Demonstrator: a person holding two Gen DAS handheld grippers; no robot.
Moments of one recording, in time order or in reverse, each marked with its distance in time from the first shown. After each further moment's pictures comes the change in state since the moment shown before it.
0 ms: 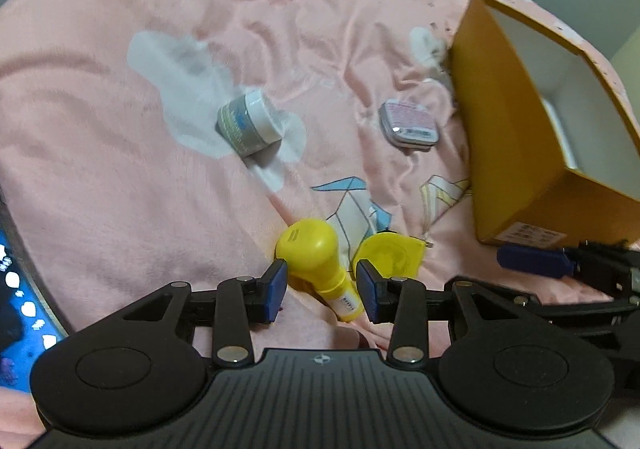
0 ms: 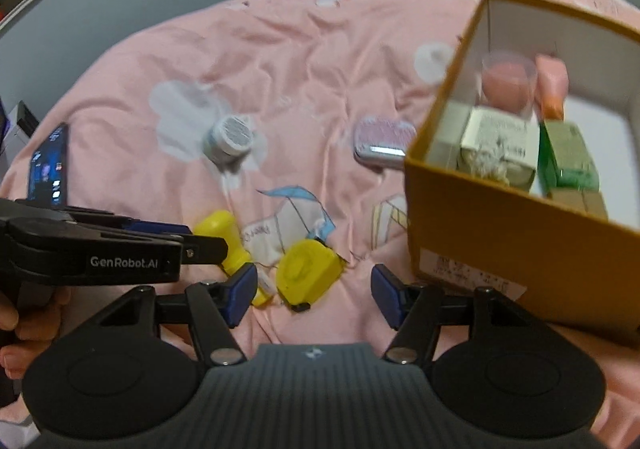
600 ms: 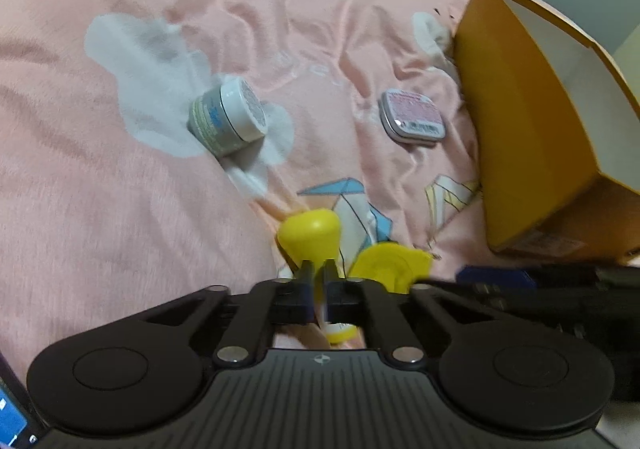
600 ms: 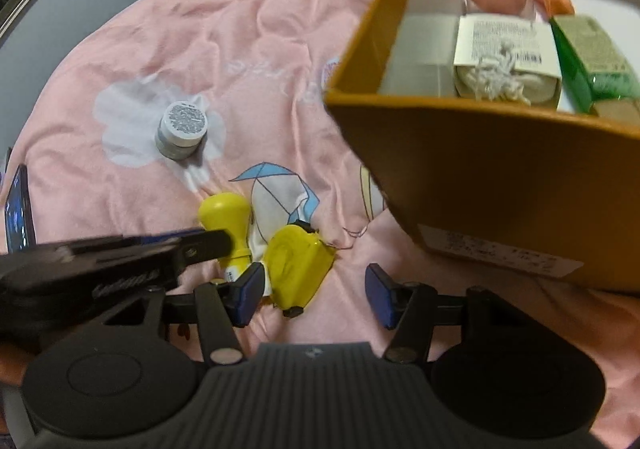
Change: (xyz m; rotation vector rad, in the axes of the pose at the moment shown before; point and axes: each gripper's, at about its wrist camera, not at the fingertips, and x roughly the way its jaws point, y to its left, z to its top) left arm 0.028 -0.005 0.006 0.020 0.020 -0.024; right arm 0.051 -0.033 0.008 0.221 0.133 0.091
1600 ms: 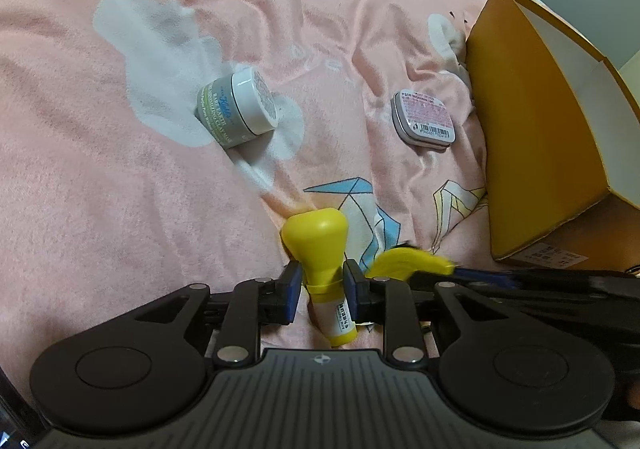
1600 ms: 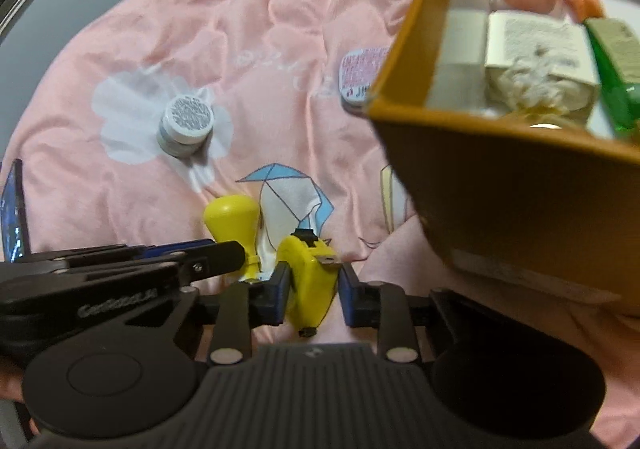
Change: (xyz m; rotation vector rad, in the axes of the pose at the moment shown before) left arm 0.010 0.007 0.004 -0.061 0.011 -0.003; right arm 0.014 0.014 0.007 -0.034 0.002 0.009
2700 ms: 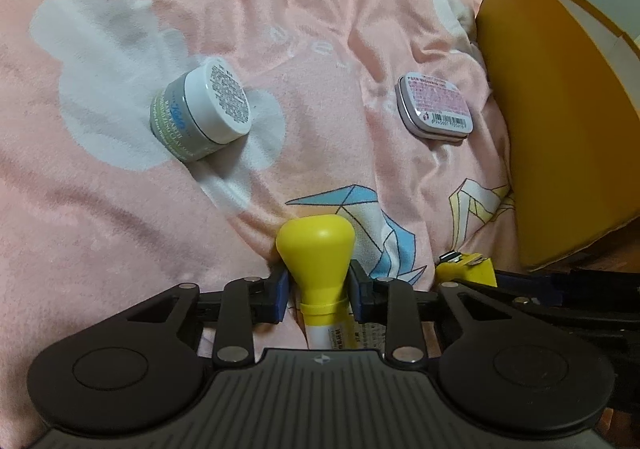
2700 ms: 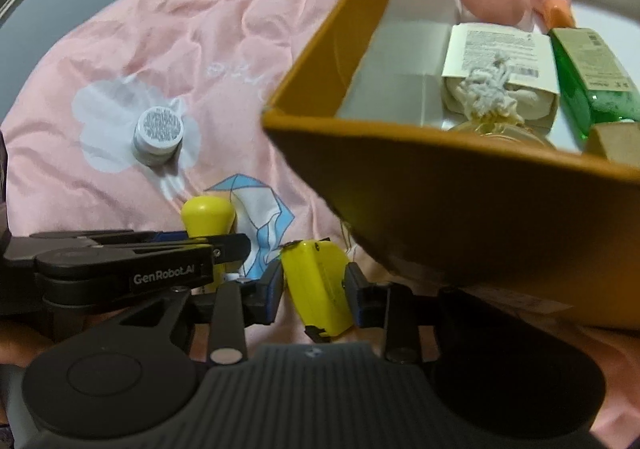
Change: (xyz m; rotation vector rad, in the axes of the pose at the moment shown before) left arm 0.034 -0.016 0.008 0.046 0.018 0.040; right arm -0.008 -0.016 -0.004 -0.011 -0.034 -0.055
